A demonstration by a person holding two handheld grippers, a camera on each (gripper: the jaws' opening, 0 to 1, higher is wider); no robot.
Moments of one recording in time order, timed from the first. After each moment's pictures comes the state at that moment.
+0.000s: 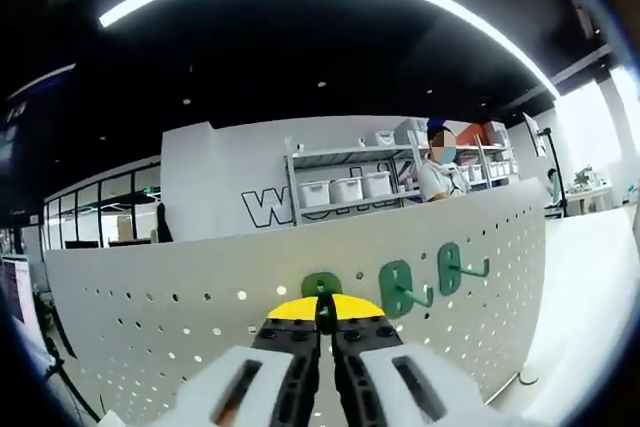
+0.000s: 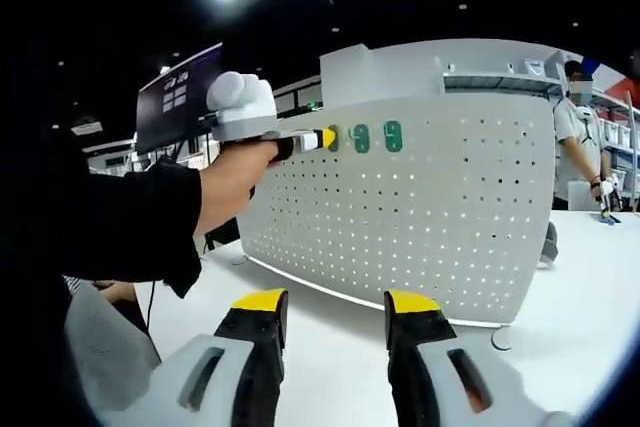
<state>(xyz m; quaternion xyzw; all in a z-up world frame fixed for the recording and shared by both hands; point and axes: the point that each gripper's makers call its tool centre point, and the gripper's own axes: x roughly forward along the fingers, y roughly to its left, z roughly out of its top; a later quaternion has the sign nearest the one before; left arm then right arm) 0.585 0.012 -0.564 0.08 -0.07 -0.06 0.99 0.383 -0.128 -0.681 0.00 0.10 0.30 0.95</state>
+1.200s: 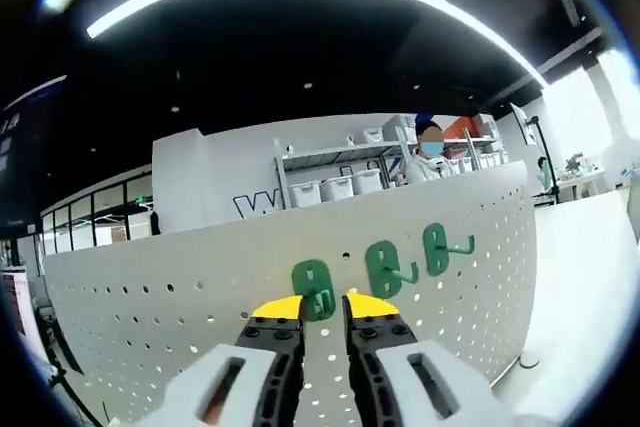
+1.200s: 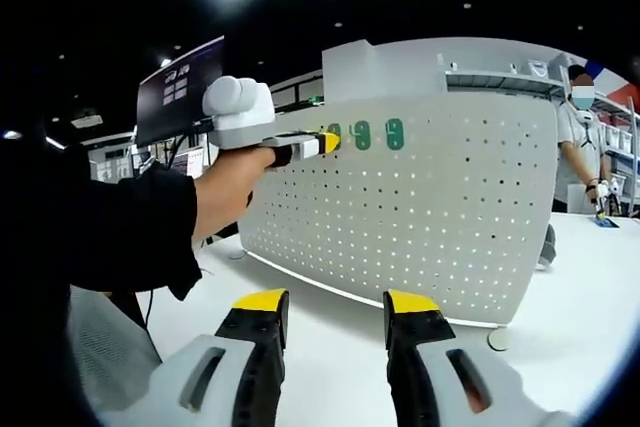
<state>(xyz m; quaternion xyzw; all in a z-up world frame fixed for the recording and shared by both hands) 0.573 0.009 -0.577 0.09 -0.06 -0.09 0.99 0.381 -0.127 -0.678 -0.01 0.11 0.30 0.95</state>
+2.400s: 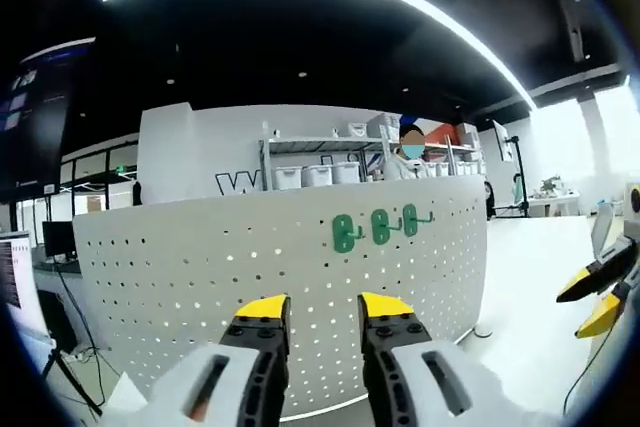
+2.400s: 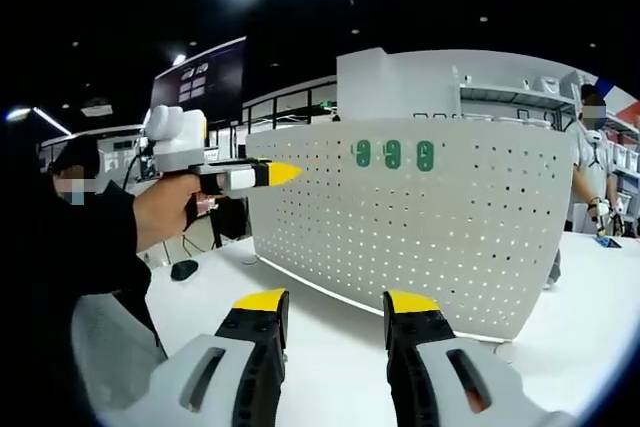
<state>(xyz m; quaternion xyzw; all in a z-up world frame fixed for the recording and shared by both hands) 0.479 0.084 -0.596 0.04 -0.02 -0.15 0.99 0.365 -0.095 -0.658 -0.03 0.09 0.32 0.94</state>
